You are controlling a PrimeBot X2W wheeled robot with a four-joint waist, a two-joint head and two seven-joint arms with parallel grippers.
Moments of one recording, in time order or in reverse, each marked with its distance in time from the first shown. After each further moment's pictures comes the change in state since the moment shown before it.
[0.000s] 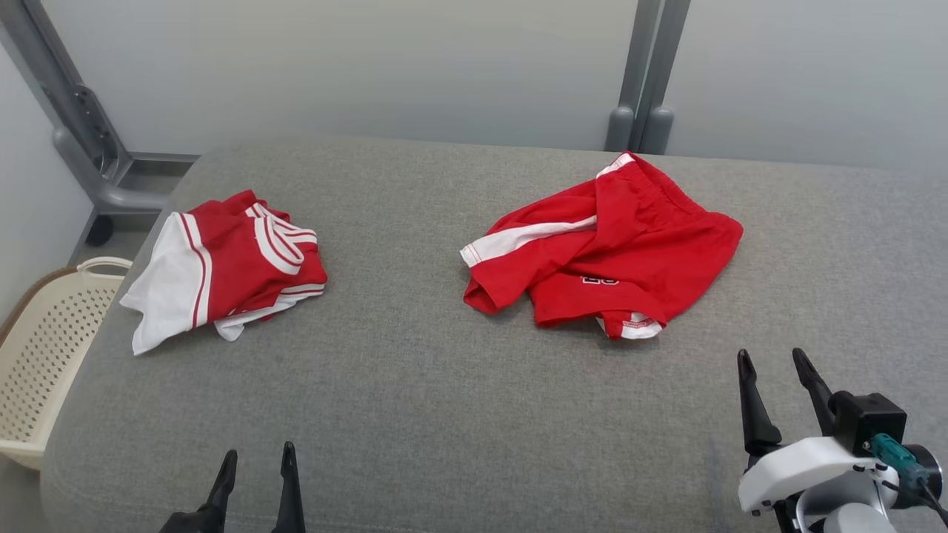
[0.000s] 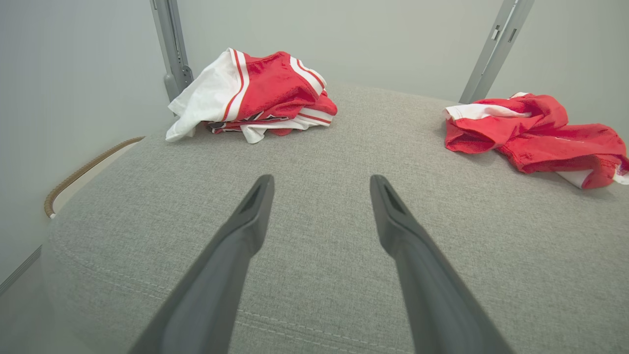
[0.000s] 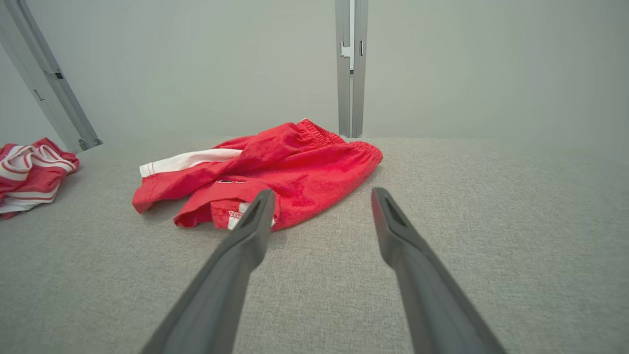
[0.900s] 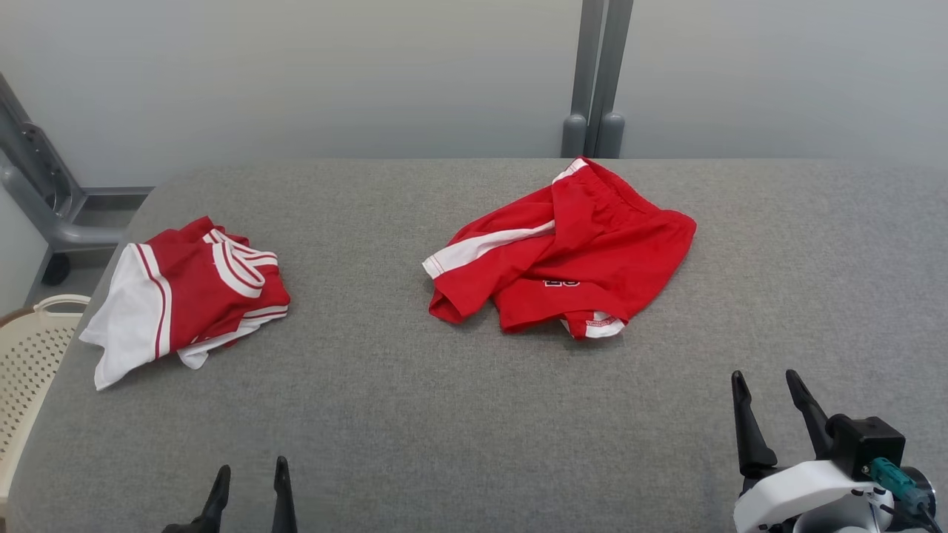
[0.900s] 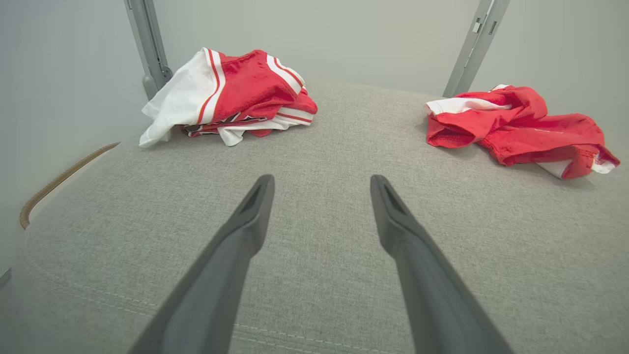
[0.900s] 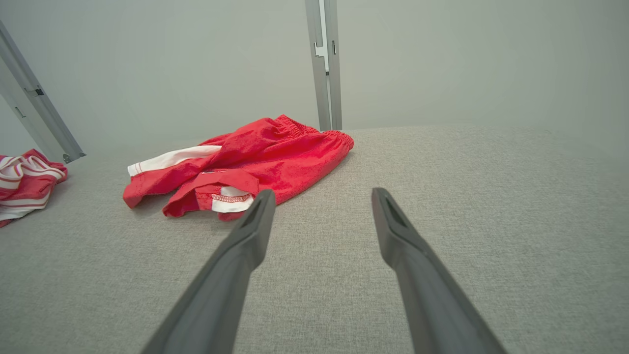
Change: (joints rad) left arm 0.033 0.021 -0.003 -0.014 -0.028 0.018 0.009; right arm 0.079 0.000 0.023 -0.048 0.042 0.000 -0.007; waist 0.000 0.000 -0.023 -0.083
